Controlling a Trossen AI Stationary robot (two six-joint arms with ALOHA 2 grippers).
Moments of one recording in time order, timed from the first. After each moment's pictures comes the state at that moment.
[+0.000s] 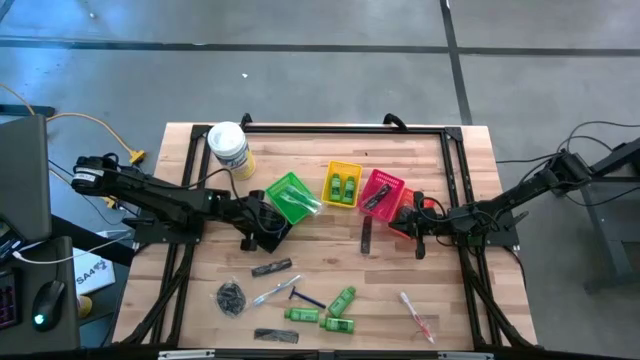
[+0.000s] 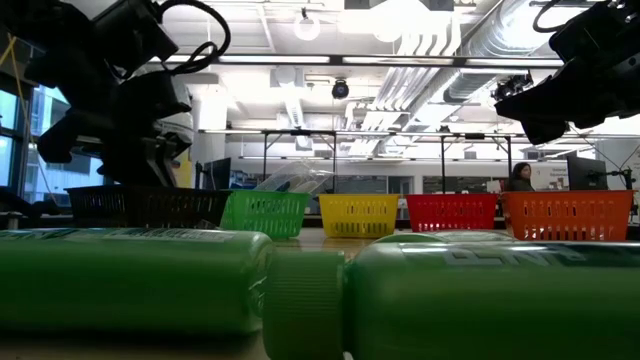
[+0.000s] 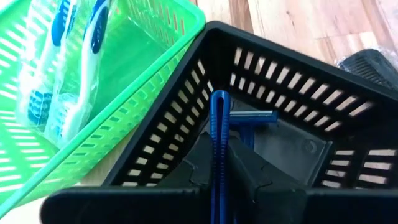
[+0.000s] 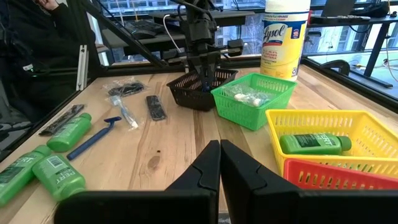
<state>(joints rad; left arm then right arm) -0.07 1.15 0.43 -0.10 -0.10 0.08 0.39 0.75 0.01 0.61 0.43 0.13</state>
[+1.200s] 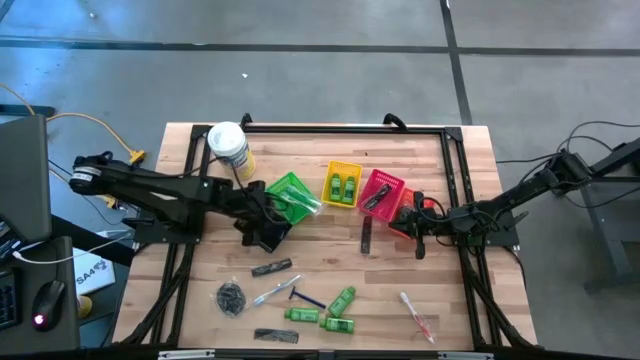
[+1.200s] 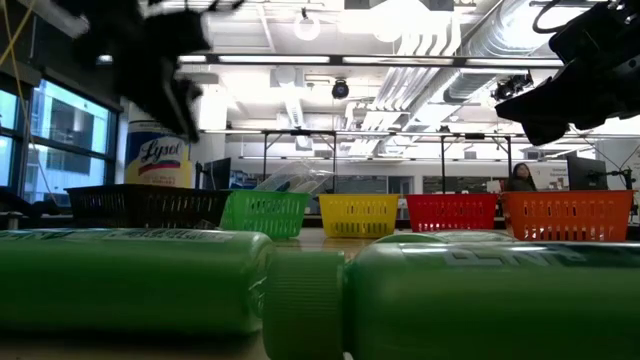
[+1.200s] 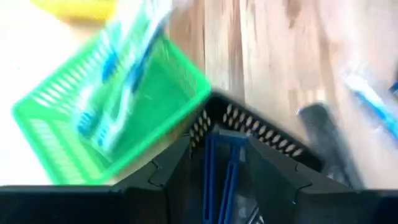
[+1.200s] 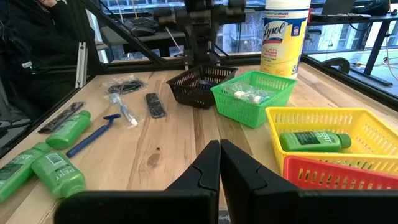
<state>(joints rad) -0.09 1.12 0.78 -0.55 -0.10 -0.04 0.39 0.75 0.01 0.60 0.43 0.13</state>
